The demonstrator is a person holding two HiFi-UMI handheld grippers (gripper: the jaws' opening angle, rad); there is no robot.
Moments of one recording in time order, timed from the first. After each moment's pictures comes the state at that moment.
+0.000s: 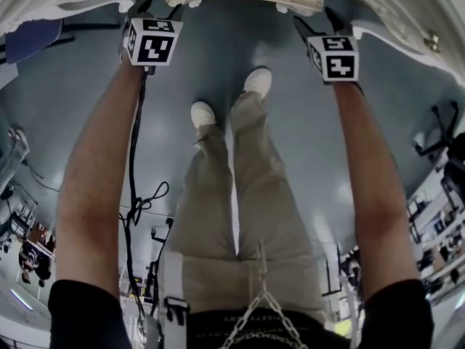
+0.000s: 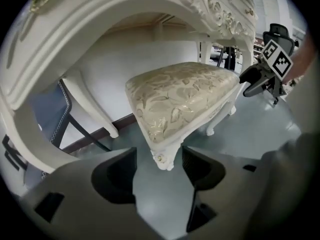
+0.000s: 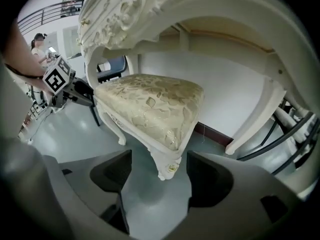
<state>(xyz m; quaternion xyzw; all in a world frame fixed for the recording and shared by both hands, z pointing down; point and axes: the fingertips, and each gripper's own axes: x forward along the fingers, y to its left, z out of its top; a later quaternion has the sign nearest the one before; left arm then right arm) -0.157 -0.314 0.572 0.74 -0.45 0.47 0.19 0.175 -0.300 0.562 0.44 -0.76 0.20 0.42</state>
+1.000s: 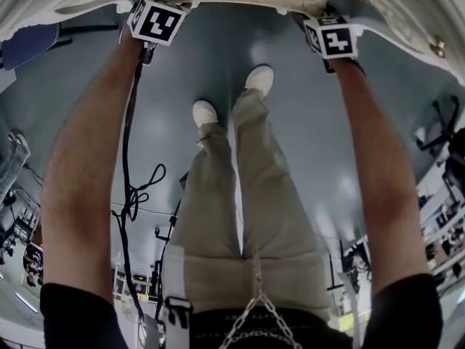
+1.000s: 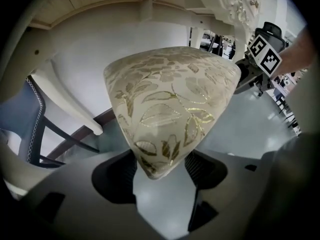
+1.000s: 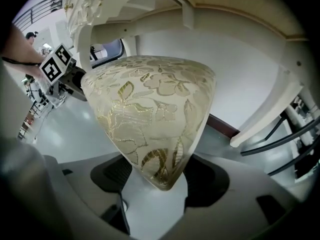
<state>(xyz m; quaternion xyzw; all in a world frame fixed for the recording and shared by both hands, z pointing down) -0.139 -0.329 0.601 0.74 -0.35 0.52 0.23 0.175 -0.318 0.598 0.42 -0.72 0.24 0.50</state>
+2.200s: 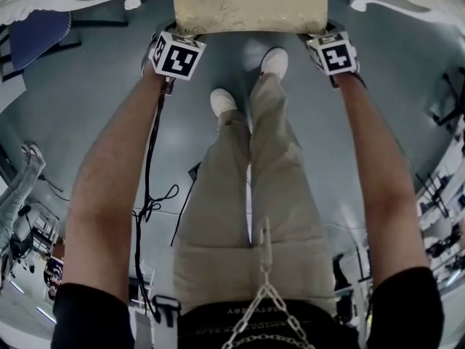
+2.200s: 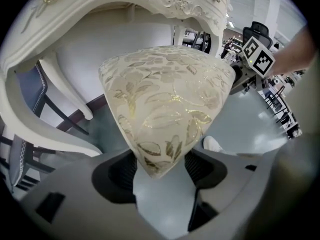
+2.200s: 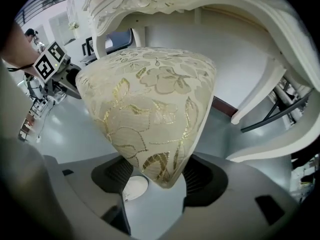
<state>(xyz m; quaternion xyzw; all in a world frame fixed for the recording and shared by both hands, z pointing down) -0.149 -0.180 0.602 0.75 -0.31 0.53 0.25 0.155 -0.158 0.604 0.40 -0.70 0.30 0.51</state>
